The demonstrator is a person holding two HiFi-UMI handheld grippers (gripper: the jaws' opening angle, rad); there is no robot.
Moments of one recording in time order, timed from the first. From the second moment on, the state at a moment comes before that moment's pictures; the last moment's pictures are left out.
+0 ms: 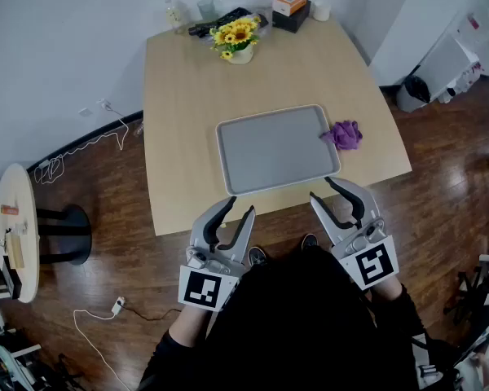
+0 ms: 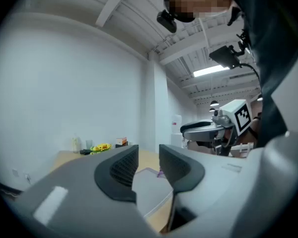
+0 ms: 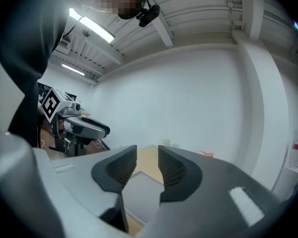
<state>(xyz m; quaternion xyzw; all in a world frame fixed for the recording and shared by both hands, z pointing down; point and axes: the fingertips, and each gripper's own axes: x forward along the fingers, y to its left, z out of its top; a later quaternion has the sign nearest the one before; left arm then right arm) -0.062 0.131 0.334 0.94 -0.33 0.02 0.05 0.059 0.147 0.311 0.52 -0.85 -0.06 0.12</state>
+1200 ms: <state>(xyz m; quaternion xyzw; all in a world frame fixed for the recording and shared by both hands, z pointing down) -0.043 0.033 0.511 0.81 -0.49 0.21 0.24 0.321 -0.034 0.644 0.46 -0.75 0.25 0.40</state>
